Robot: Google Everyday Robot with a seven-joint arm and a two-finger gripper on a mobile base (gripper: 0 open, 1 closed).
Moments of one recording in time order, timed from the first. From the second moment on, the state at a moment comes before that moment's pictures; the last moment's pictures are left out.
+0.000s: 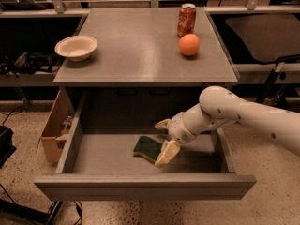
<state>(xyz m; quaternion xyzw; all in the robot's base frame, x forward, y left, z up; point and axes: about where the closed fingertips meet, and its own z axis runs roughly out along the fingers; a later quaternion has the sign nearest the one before) 0.540 -0.034 0.631 -0.62 0.69 0.26 0.26</state>
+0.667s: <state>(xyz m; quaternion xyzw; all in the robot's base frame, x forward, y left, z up) 0.560 -0.042 0.671 -0.61 0.69 0.30 0.25</state>
